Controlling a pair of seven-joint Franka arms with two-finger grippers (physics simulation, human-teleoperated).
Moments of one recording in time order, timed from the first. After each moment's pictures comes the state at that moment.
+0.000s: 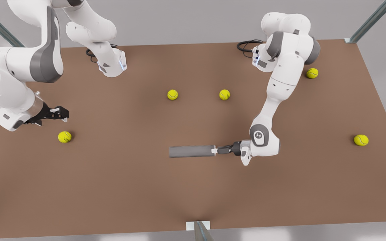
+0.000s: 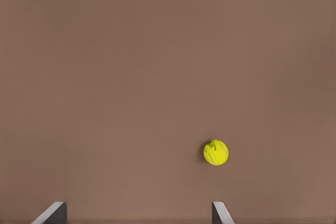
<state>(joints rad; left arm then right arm) -0.27 0.87 -0.09 -1.56 -1.34 2.12 0.35 0.01 0.10 0.00 -1.52 -0.10 1.55 -0.15</state>
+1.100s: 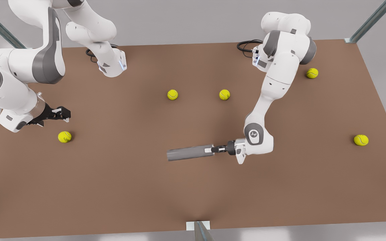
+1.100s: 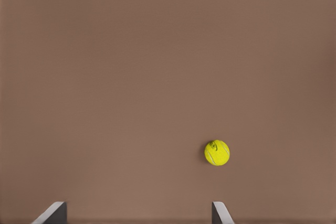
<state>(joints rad) -0.31 0.86 -0.09 -1.56 -1.51 2.13 0.49 0.02 0.11 0.00 -1.52 -0.10 1.55 -0.17</state>
